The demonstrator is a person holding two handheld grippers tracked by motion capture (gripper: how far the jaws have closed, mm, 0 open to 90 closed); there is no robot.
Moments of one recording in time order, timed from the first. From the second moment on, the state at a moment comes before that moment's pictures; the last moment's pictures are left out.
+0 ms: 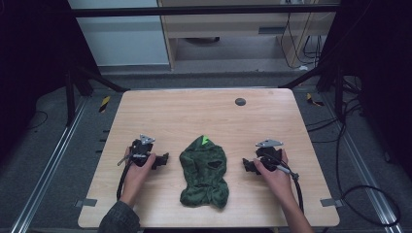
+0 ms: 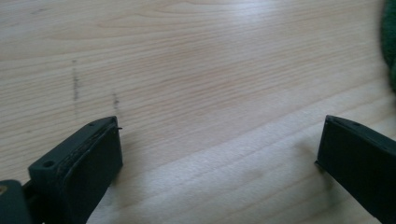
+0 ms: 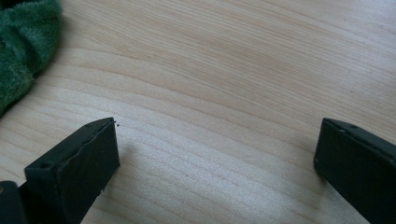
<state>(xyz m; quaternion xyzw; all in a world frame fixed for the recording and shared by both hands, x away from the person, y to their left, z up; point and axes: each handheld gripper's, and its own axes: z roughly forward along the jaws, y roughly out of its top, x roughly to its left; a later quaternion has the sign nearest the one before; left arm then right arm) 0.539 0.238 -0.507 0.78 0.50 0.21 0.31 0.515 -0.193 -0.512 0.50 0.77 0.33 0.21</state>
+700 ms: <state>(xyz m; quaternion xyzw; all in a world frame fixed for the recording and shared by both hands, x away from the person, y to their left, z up) 0.522 0.207 -0.486 0.80 0.44 0.21 0.34 0.507 -0.168 -0.500 0.45 0.81 0.32 0.19</state>
